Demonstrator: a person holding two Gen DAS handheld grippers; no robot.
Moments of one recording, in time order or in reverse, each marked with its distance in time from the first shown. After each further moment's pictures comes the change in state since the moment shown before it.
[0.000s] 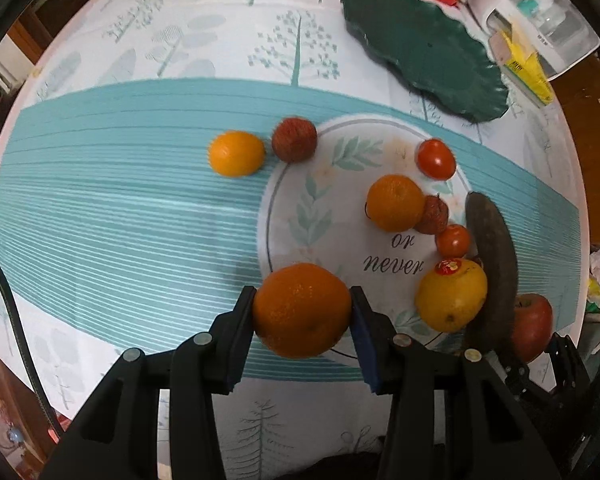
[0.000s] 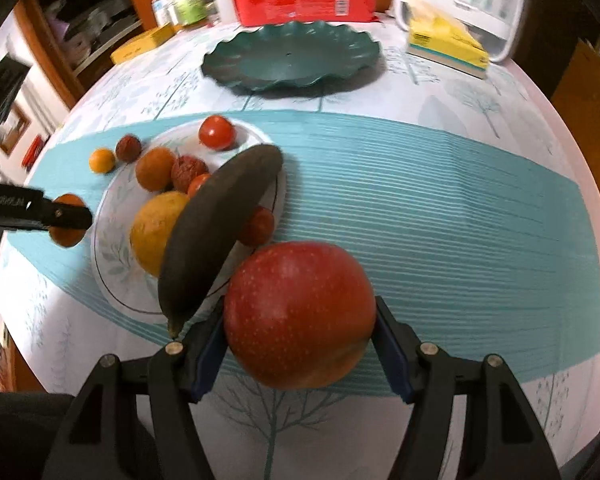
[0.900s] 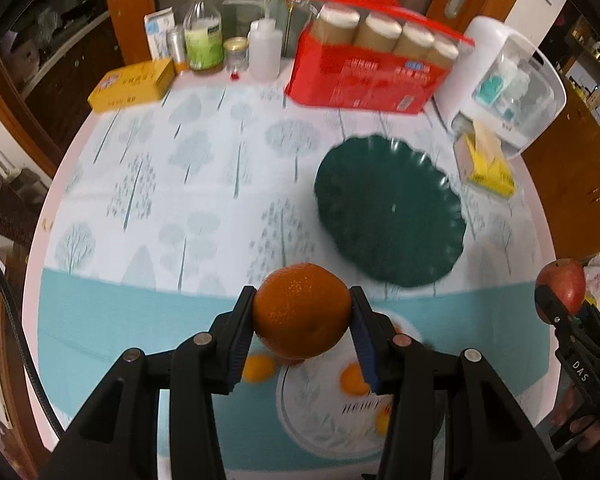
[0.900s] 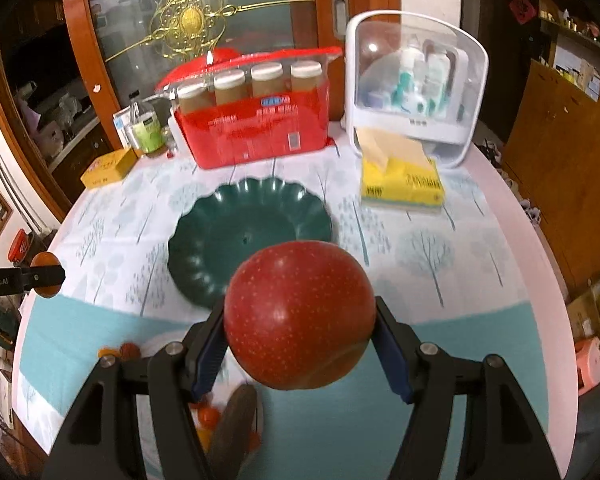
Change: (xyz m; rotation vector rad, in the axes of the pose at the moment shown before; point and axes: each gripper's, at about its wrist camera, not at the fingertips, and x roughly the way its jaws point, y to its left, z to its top) left arm -0.109 -0.030 0.136 0.100 -0.251 -0.023; right arm -0.070 -0.032 0.167 0.104 -0.257 -0.068
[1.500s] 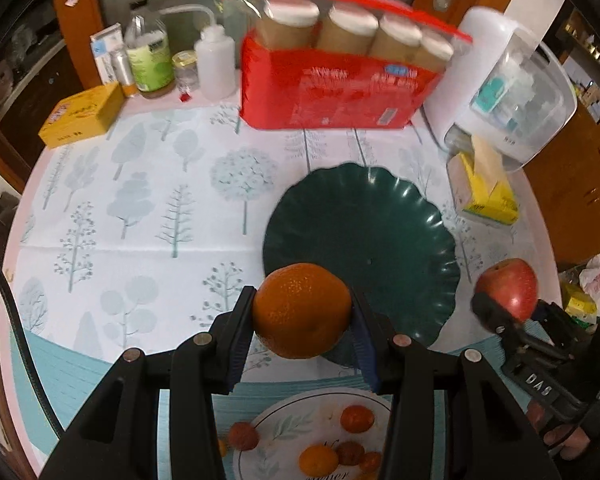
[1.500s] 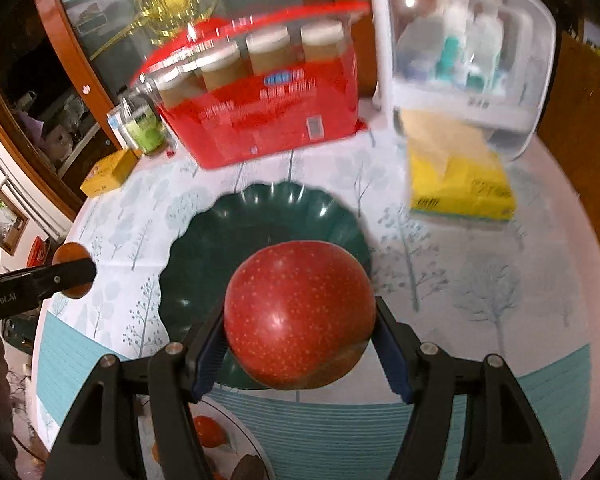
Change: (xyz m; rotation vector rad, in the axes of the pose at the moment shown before) left arm 0.077 -0.052 0.063 0.045 0.011 -0.027; right arm 0.107 -0.005 0.046 0.042 0.126 0.130
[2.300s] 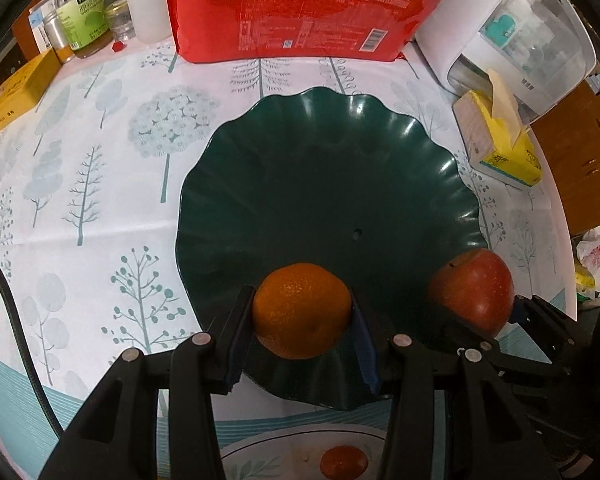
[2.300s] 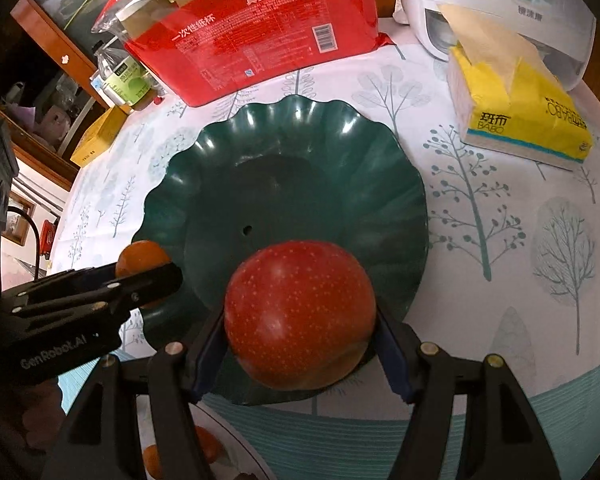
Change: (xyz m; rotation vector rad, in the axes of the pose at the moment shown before) left arm 0.105 -0.026 -0.008 0.040 0.130 -0.052; right arm 0.079 -0.003 -0.012 0.042 0.182 0.076
